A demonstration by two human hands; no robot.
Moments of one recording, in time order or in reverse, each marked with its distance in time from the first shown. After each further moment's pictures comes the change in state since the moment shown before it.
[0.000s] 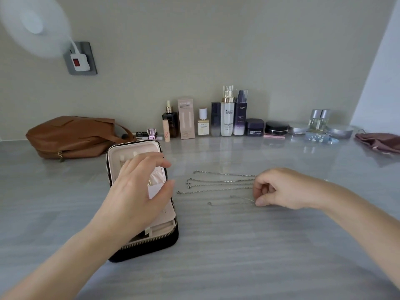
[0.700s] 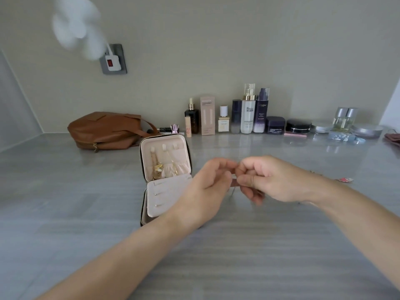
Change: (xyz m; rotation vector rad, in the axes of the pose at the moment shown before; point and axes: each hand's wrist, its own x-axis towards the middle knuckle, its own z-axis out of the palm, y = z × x) left_hand -0.006 0.052 0.029 -0.771 -0.304 -0.239; right_hand -0.008 -0.072 0.002 0.672 -0.023 -0.278
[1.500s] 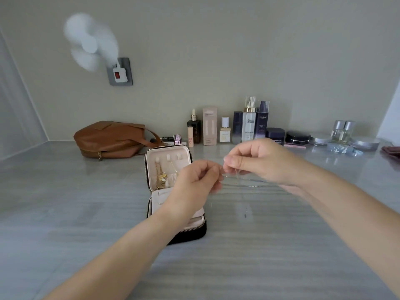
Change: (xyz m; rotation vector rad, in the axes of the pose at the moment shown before) left_hand 0.013 0.007 -0.021 -0.058 0.161 0.026; right_hand 0.016 -0.039 -0.007 0.096 0.167 -0.131
